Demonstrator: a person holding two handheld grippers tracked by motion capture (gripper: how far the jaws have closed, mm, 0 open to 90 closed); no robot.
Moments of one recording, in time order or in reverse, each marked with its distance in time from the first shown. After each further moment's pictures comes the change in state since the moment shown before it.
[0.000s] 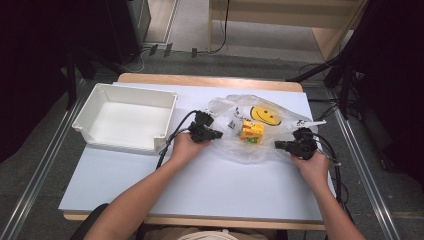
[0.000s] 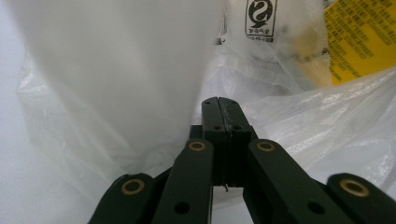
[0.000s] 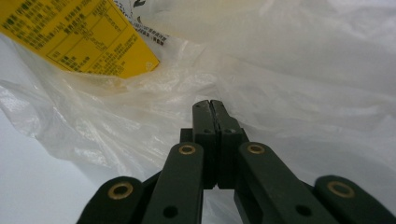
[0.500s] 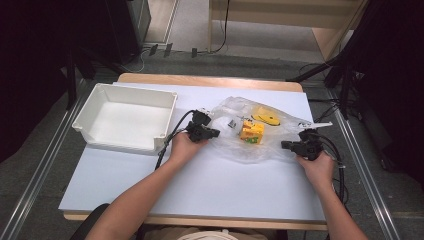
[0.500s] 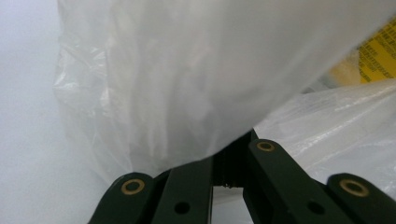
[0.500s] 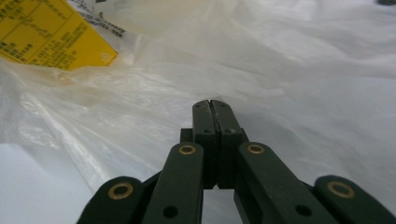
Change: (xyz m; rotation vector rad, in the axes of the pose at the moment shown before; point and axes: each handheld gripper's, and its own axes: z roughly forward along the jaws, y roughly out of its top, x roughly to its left) left arm 0.006 -0.003 -0.002 -0.025 0.047 -0.007; right arm -0.018 -0.009 -0.005 -0.015 -0.055 0.027
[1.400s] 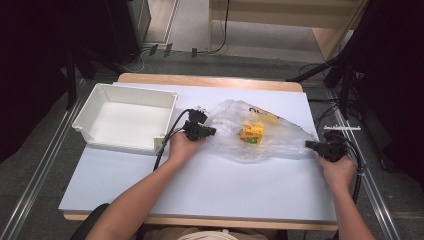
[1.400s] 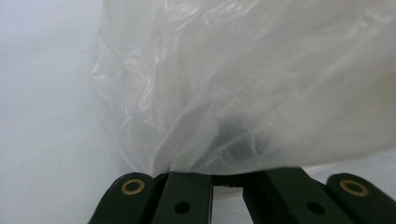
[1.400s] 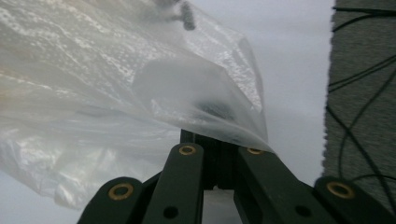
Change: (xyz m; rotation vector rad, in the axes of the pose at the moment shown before) left arm 0.006 0.000 -0.005 0.006 0.052 -0.060; right arm -0.052 -0.021 -0.034 -0.055 -0.163 0.170
